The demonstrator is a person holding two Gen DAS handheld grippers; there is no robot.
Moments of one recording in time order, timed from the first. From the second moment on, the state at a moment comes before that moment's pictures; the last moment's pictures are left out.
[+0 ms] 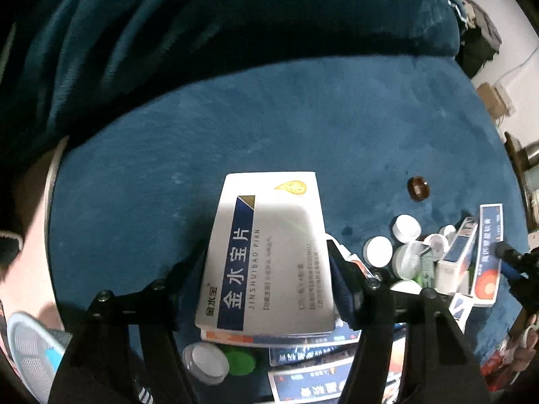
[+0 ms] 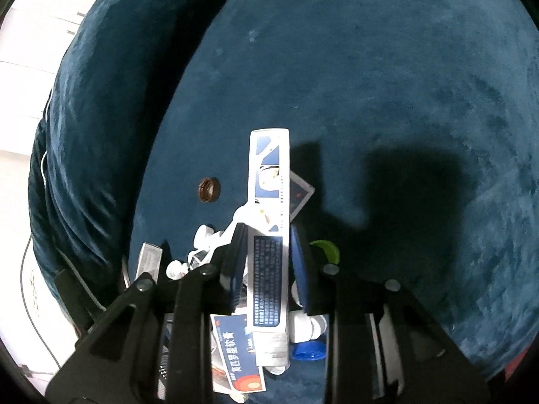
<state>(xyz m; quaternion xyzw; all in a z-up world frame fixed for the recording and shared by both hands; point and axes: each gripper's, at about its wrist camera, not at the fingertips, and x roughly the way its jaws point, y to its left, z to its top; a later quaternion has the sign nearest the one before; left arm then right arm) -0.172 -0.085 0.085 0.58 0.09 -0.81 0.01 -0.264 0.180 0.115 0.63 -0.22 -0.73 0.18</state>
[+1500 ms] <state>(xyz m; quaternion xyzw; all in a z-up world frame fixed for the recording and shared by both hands) 0.135 -0.281 0.161 0.48 0.21 -0.81 0.26 -0.011 -0.105 0.121 0.68 0.03 -0.48 0.55</state>
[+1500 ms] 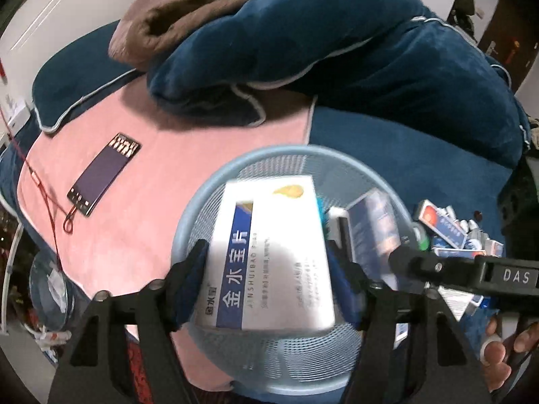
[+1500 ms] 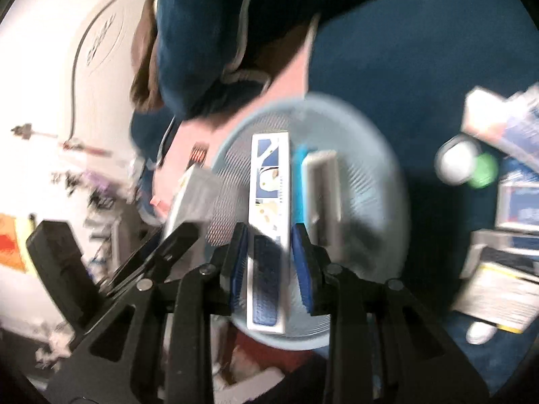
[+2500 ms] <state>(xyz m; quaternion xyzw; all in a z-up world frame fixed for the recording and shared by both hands) 0.141 -0.256 0.171 0.48 0.18 -0.80 0.31 -0.011 -0.075 0.149 0.56 0.20 -0.61 0.53</state>
